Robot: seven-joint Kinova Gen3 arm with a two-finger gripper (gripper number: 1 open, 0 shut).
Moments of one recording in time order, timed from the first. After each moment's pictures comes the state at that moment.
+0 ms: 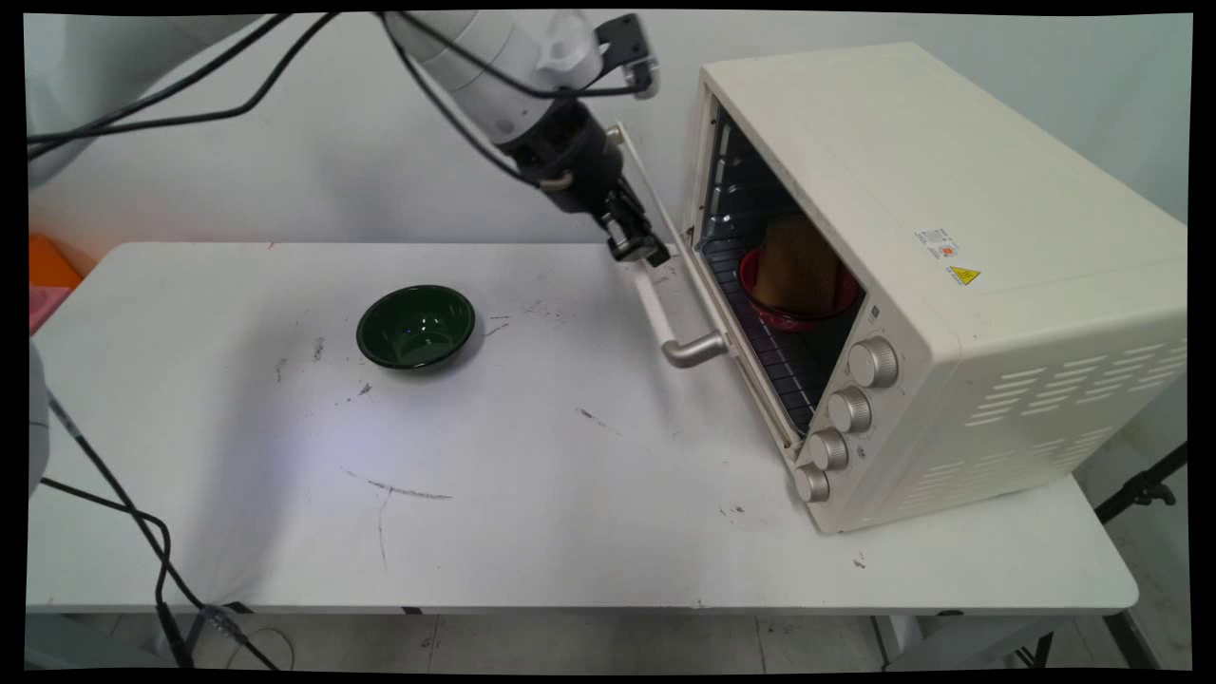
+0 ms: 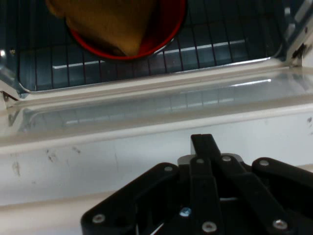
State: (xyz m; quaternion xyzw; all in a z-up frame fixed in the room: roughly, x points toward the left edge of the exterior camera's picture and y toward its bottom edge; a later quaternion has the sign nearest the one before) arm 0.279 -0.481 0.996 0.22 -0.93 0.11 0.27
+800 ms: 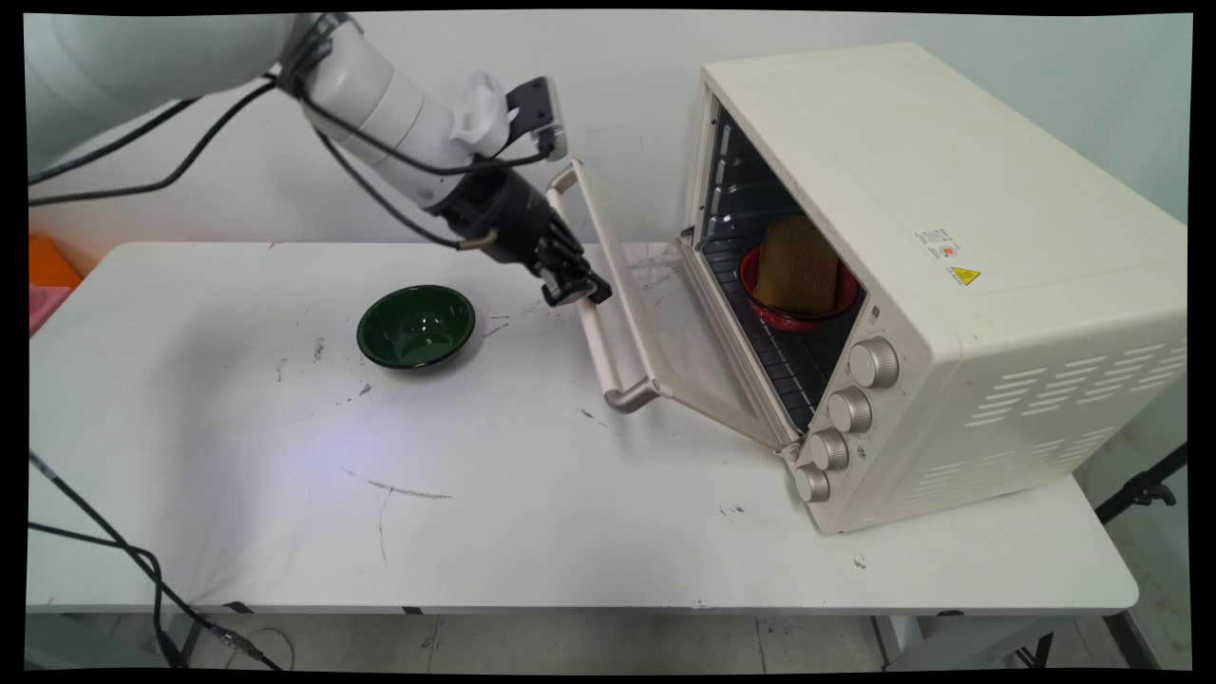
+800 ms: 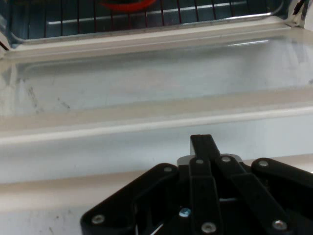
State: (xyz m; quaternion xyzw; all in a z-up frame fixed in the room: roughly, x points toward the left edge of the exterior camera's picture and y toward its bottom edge) arm 0.339 -0.441 0.947 0.24 -0.92 0.12 0.29
